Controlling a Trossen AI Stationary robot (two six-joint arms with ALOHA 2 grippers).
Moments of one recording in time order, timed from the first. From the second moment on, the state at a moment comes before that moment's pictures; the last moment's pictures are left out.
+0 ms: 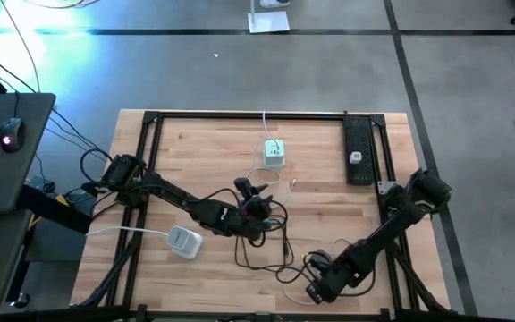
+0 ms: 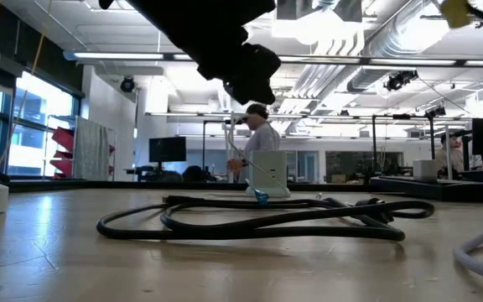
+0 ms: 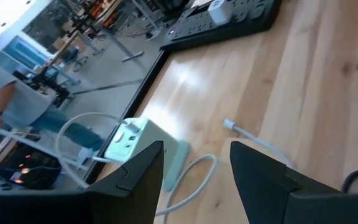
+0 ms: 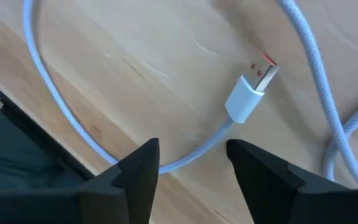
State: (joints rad) left arm -0.33 1.89 1.21 0.00 -1.03 0.04; right arm 0.79 1.84 1.07 -0.49 0.00 1.67
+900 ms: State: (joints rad) left arm -0.30 1.90 1.21 0.12 -0.65 0.05; right arm 0.73 1.66 1.06 -0.63 0.20 1.40
